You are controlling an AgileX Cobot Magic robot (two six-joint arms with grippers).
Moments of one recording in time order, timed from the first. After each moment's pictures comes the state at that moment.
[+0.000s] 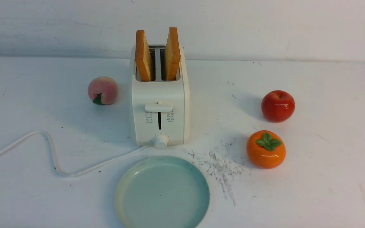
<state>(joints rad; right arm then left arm) 0.04 -0.01 0.01 0.05 0.39 0.10 -0.02 -0.01 0.03 -0.01 0.39 -0.38</state>
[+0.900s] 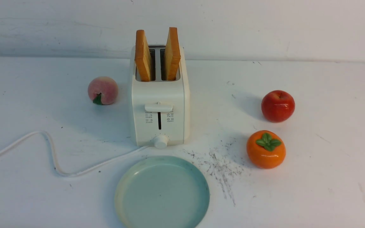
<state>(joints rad) 0.04 -0.01 0.01 0.05 0.39 0.10 -0.02 -0.01 0.03 -0.01 0.39 -0.38</state>
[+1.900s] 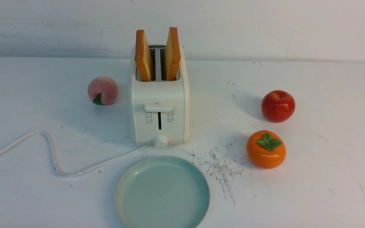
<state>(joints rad) 0.04 -0.01 0.01 0.08 0.39 0.12 -0.02 -0.01 0.03 -0.20 0.39 -0.45</state>
